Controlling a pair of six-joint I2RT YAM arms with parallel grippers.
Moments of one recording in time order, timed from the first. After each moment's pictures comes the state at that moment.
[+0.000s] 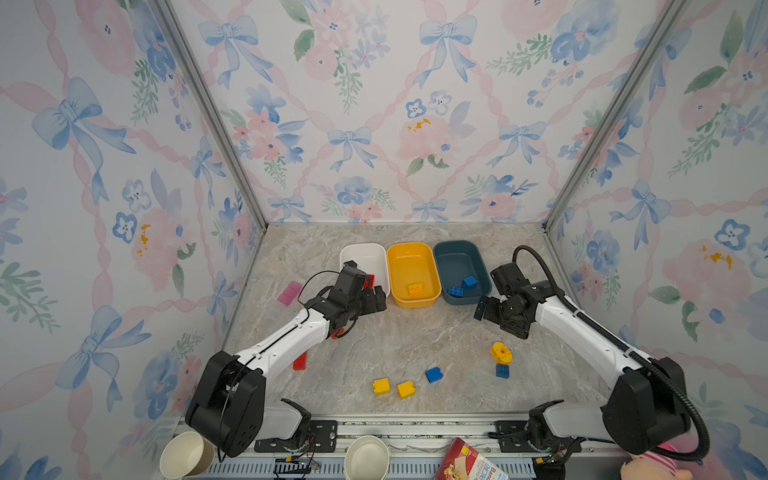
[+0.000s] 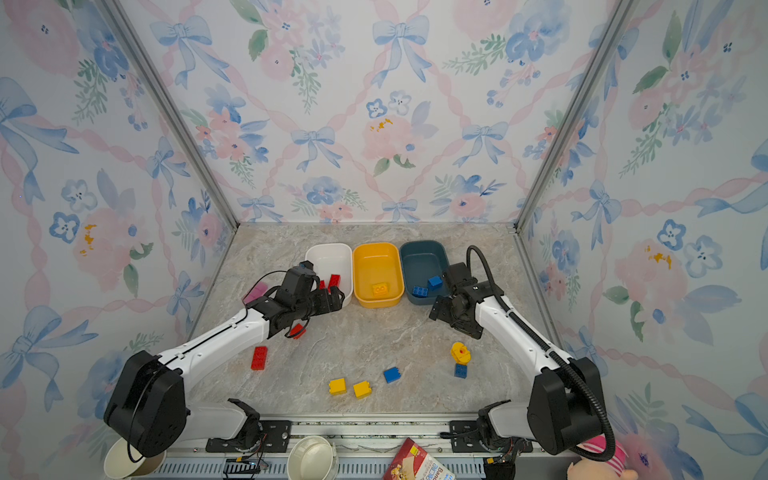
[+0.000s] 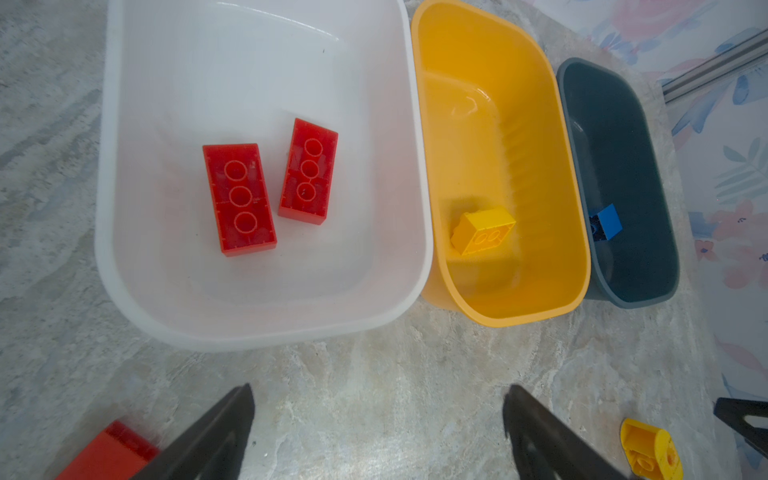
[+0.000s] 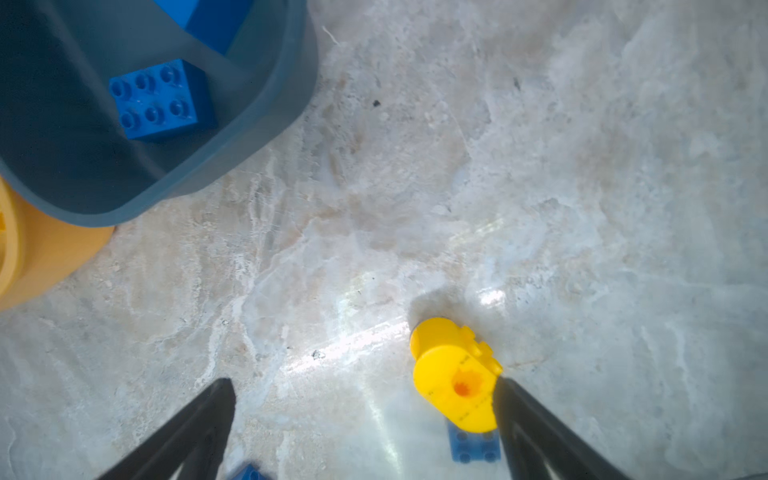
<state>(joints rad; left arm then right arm) -0.50 1.35 0.86 -0.31 -0.02 -0.63 0.32 1.34 0.99 -0.96 0.09 0.75</state>
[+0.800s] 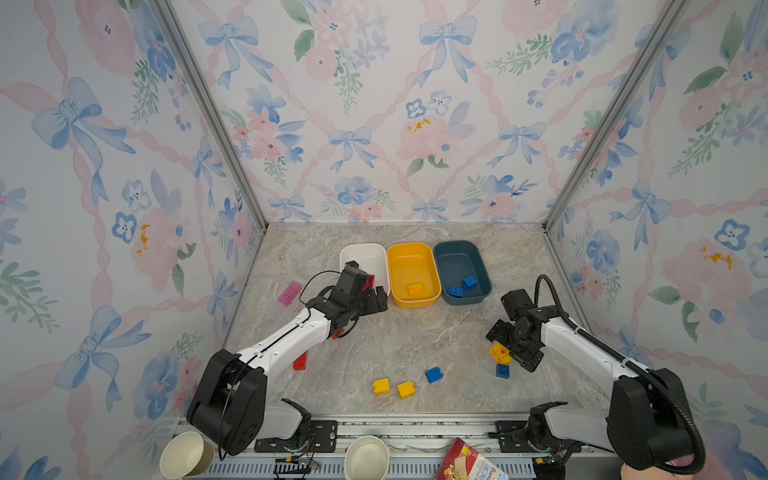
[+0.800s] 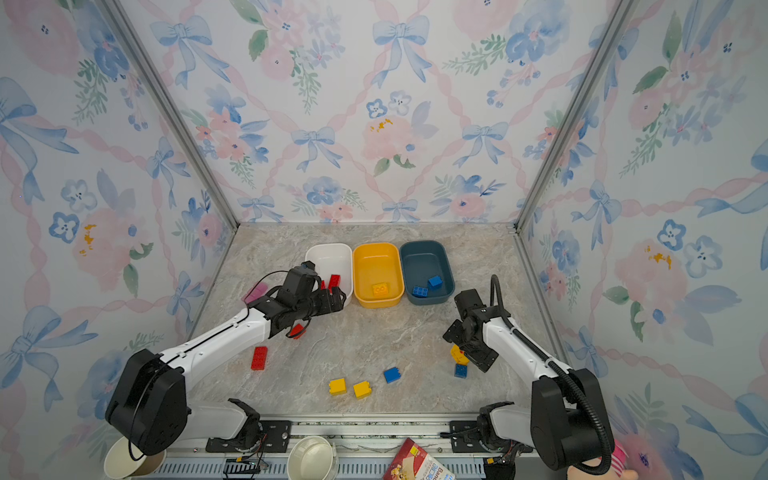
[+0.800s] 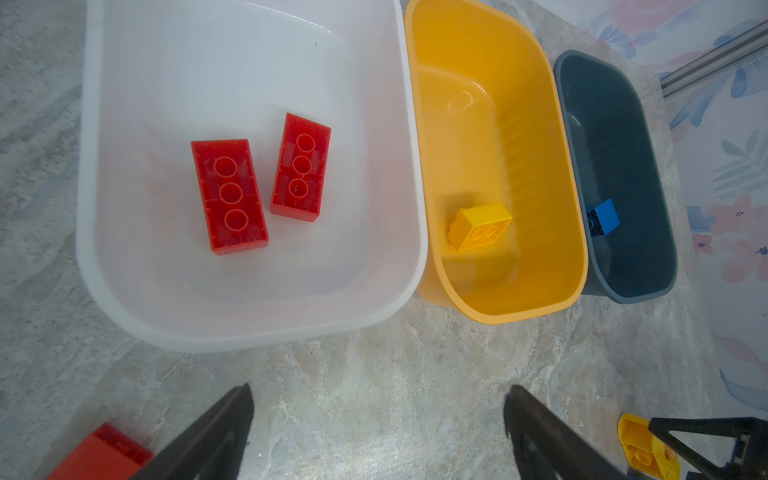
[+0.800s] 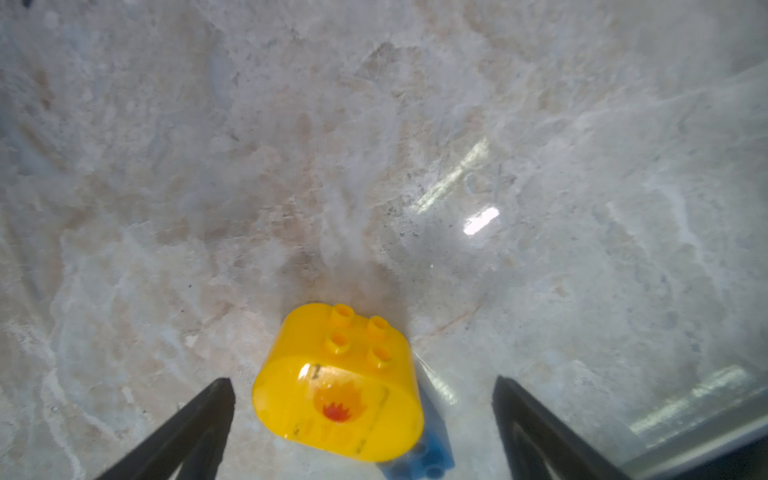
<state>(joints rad) -0.50 1.36 0.86 -0.31 -0.01 -0.63 0.23 1.28 0.71 -0.88 0.08 0.98</state>
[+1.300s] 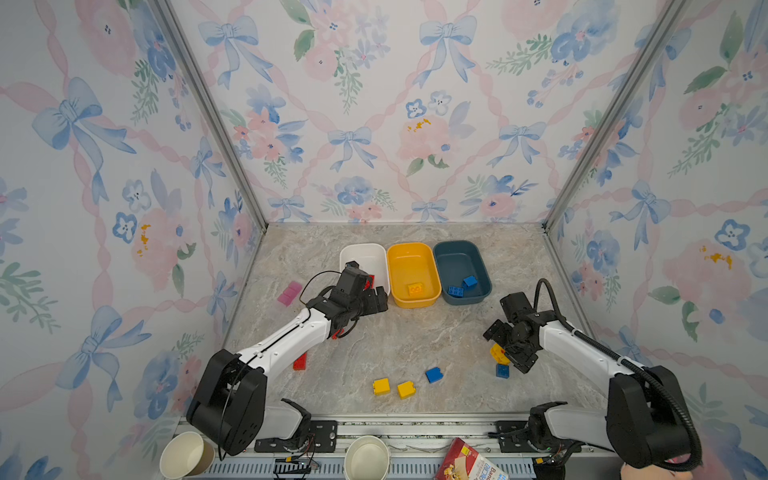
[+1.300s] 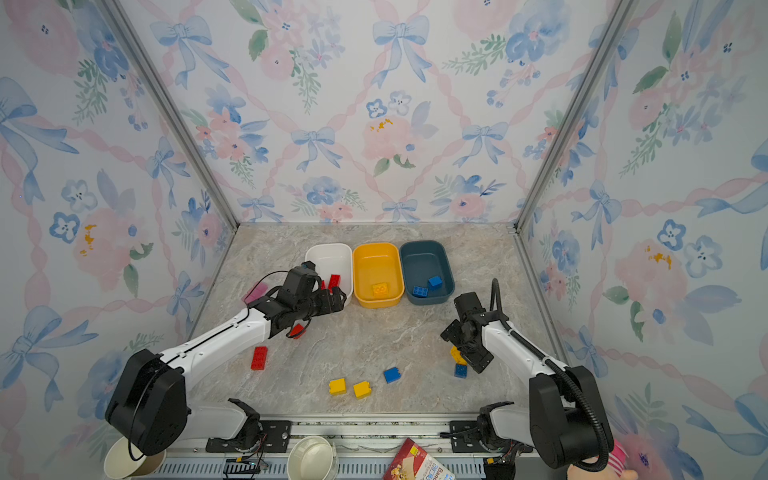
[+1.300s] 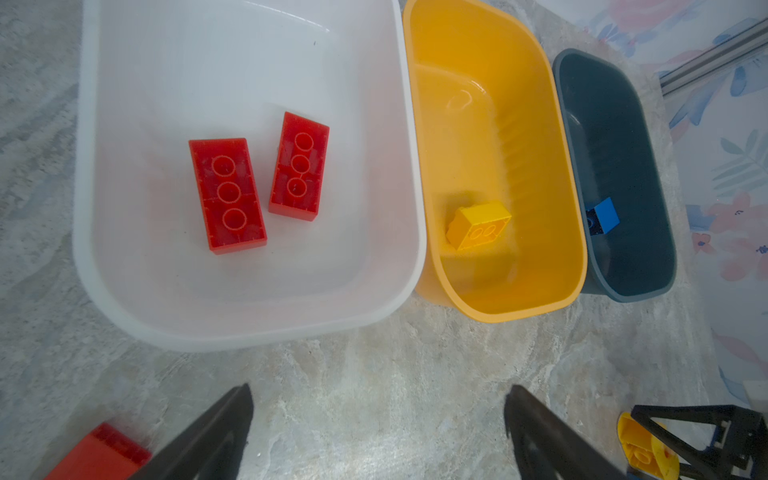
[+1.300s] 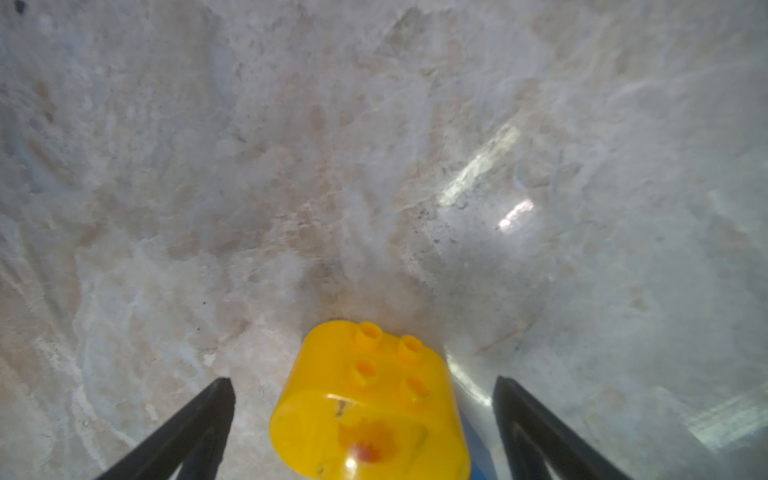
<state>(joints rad) -0.50 1.36 0.86 -0.31 -0.01 -0.63 0.23 1.29 0.66 -0.77 0.03 1.04</state>
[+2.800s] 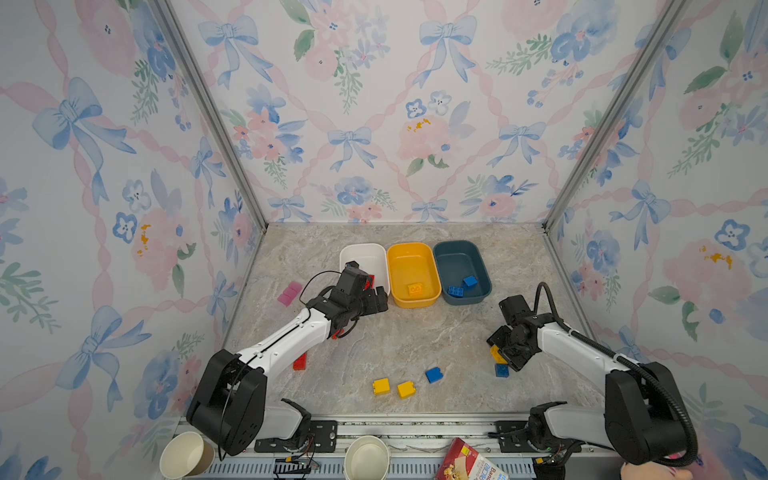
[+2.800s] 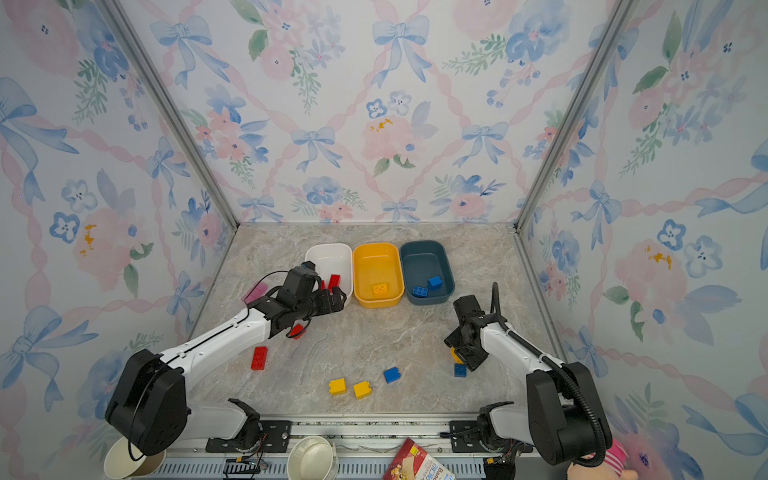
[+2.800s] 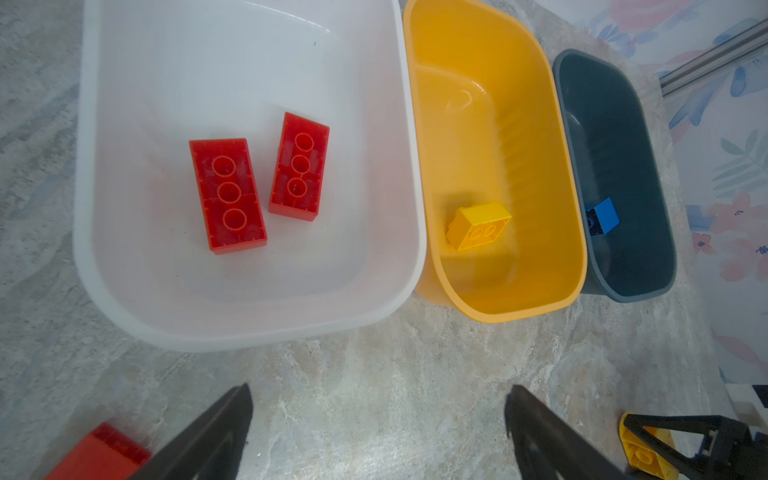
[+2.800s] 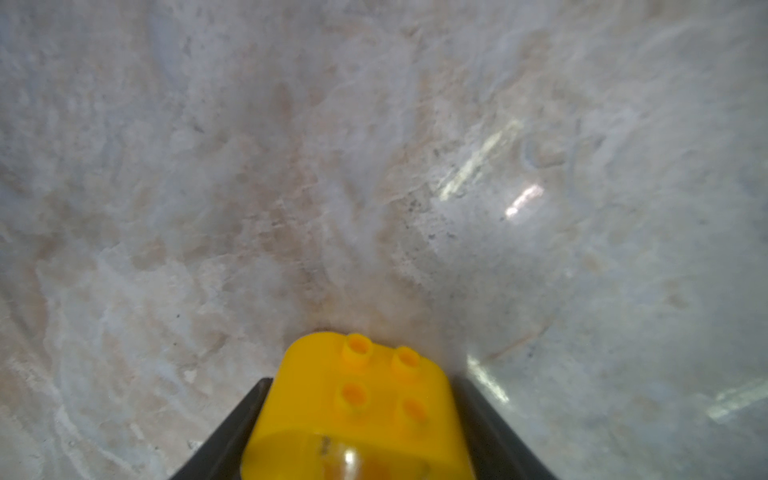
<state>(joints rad) -0.50 1.36 0.86 -0.31 -0.01 -0.63 0.23 1.30 0.63 -0.73 0.02 1.08</state>
